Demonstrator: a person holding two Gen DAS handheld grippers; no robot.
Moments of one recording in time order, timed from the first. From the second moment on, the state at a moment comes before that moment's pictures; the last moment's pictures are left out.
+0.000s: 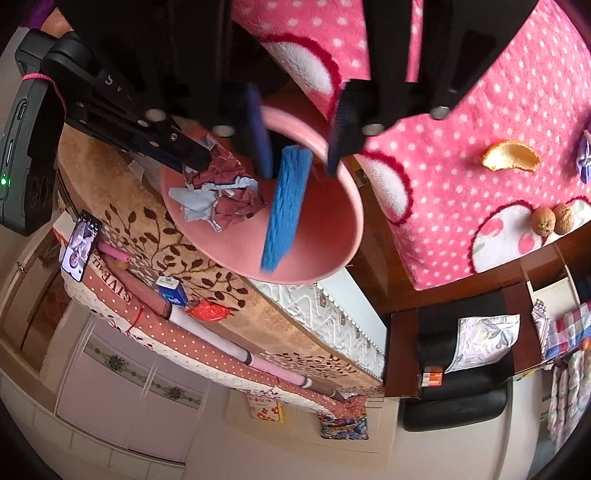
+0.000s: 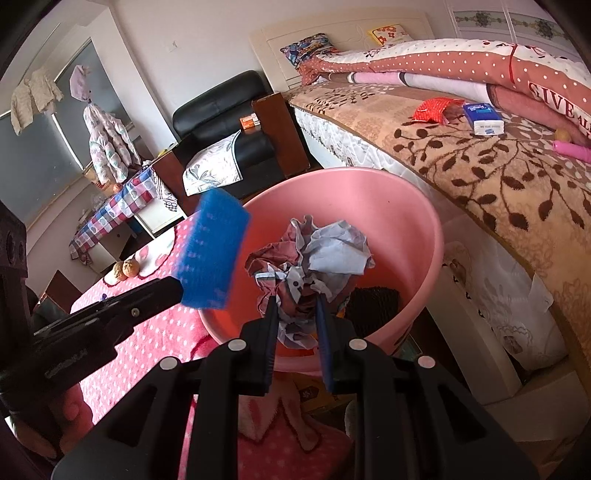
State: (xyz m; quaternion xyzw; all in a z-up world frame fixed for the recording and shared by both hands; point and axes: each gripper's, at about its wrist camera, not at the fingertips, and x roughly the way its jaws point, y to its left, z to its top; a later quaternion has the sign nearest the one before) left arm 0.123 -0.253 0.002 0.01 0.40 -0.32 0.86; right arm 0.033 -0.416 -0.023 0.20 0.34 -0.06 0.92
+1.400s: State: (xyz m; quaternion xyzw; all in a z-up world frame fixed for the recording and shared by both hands) left arm 0.105 -0.134 0.003 -0.02 0.40 -0.22 0.89; right arm 0.030 -0.370 -0.001 0.17 0.35 -0.02 0.92
